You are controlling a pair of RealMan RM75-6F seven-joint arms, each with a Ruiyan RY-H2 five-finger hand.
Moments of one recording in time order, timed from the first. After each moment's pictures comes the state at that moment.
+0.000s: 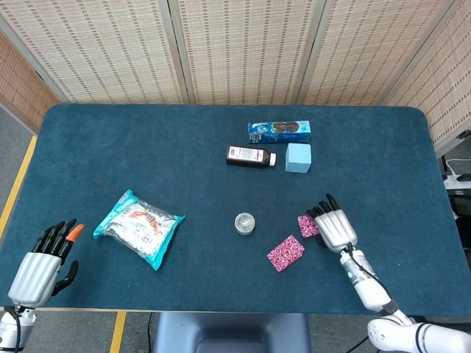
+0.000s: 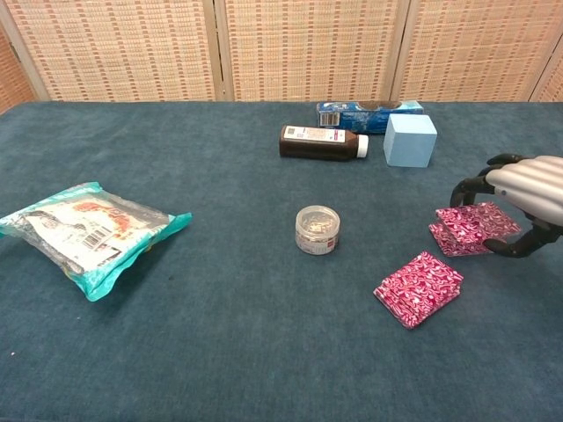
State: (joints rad) left arm -0.13 -1.16 0.02 -1.58 1.66 1.50 0.11; right arm 0.50 -1.47 0.04 -1.43 -1.25 1.09 -0.49
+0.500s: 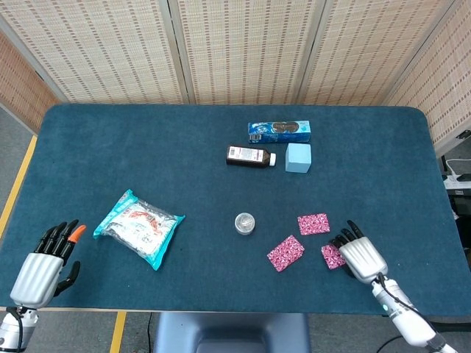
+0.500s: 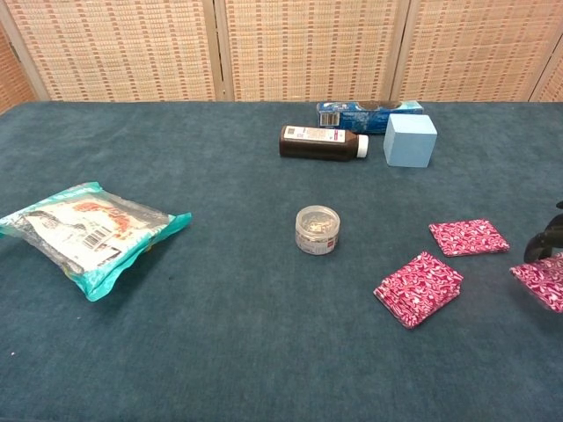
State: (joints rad) left arm -0.13 -1.17 0.03 -1.59 1.67 1.50 0.13; right arm 0.38 -1.29 -0.14 -1.49 -1.44 1.15 -0.41
